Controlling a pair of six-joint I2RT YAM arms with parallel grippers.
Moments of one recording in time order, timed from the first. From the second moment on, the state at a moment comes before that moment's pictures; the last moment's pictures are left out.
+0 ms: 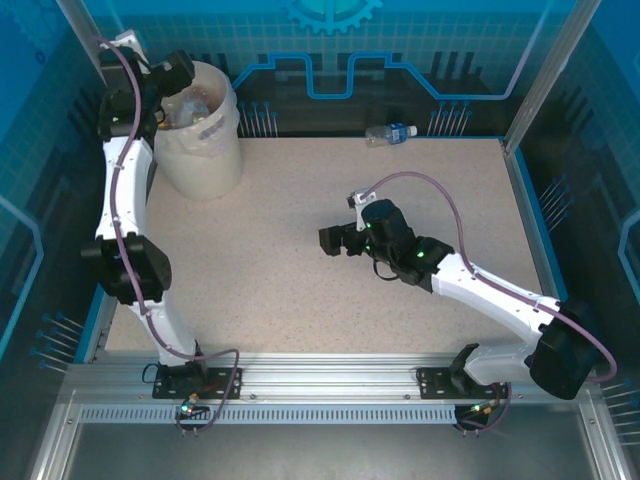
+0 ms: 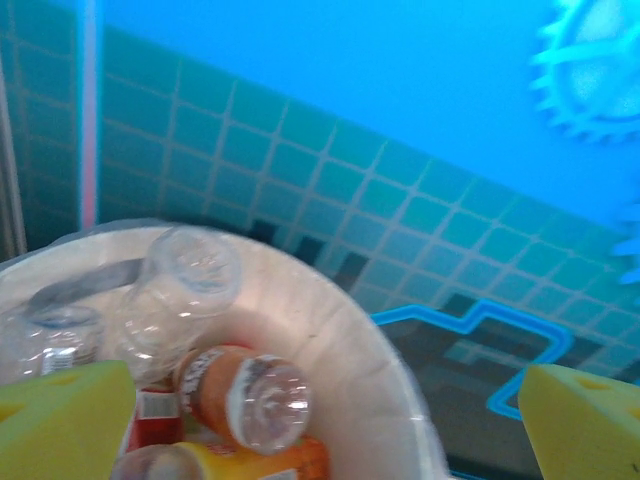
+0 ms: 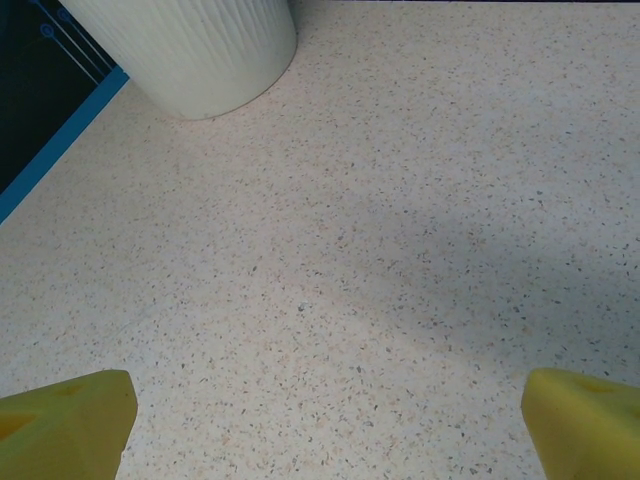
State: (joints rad) left arm 0.19 1.87 2.09 -0.38 0.12 -0.37; right arm 0.76 1.28 0.98 -0.25 0.13 0.40
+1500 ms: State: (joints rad) left arm -0.24 1.57 1.06 0.19 0.50 -0.64; right arm 0.06 2.58 2.32 -0.38 -0.27 0.92
